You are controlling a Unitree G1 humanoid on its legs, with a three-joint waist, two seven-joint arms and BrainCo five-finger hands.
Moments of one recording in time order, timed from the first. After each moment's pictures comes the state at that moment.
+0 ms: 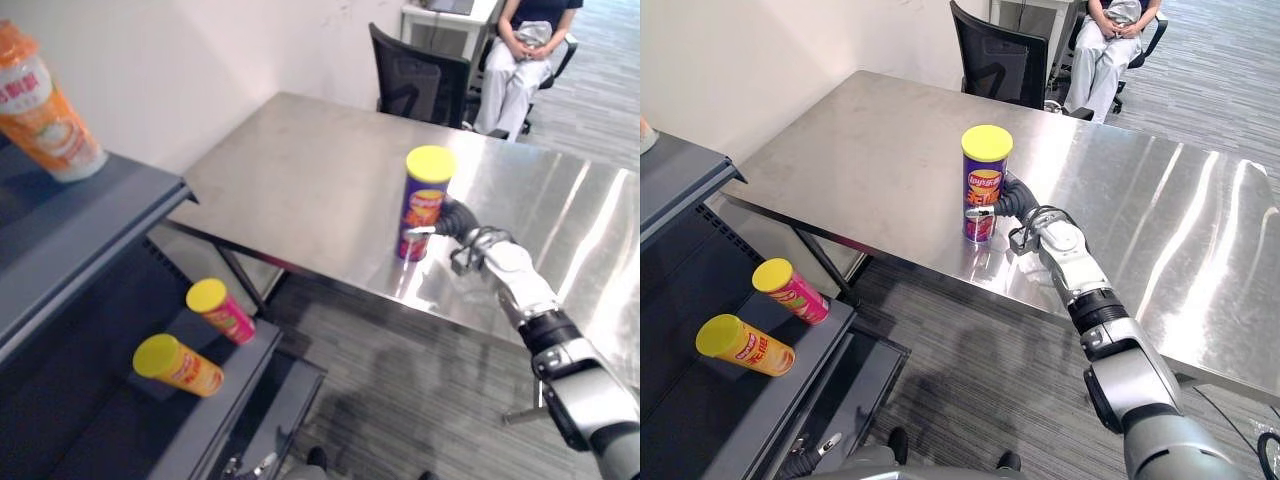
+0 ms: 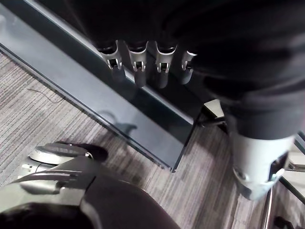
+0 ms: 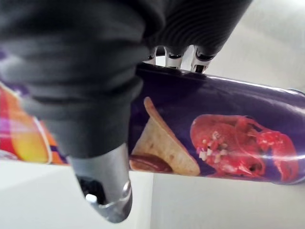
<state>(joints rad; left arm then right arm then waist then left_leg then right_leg) 0.24 0.13 0.06 0.99 -0.14 -0.23 0.16 -0.75 -0.45 0.31 0.61 0.39 -0.10 0.27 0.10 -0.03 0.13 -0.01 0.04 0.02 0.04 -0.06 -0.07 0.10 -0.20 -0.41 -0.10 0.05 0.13</state>
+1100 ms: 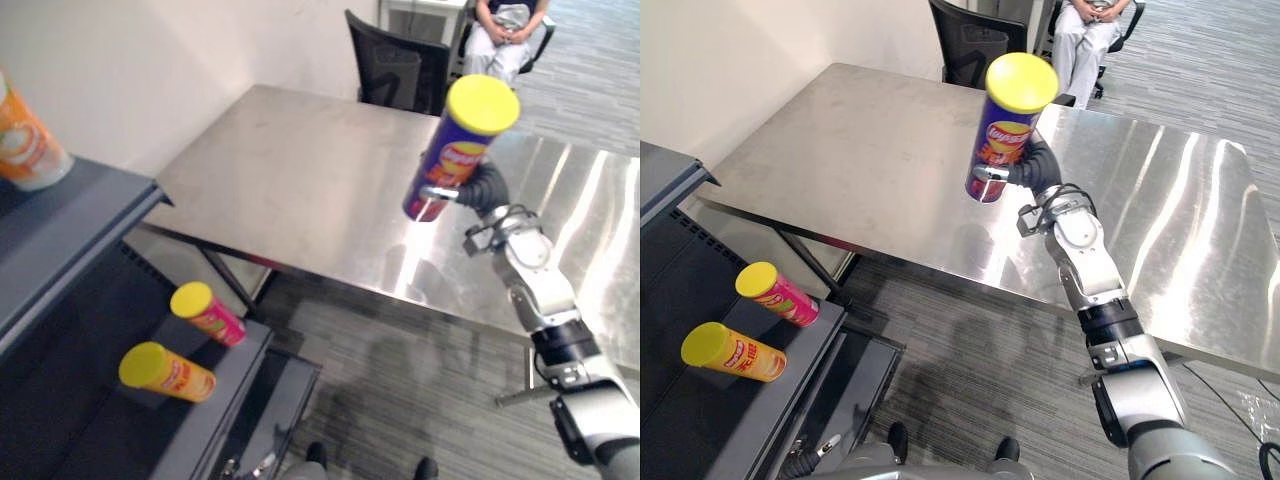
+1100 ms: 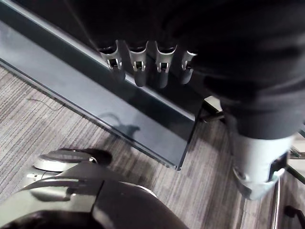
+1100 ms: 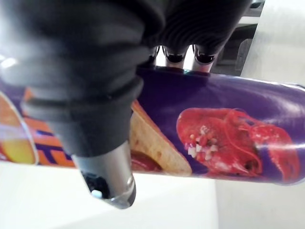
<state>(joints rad) 0.25 0.13 0.07 0.99 -0.13 -0.23 0.19 -0.59 -0.46 0.13 0.19 0.47 -0.13 0.11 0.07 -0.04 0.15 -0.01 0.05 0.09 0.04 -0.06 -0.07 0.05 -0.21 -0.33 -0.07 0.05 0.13</state>
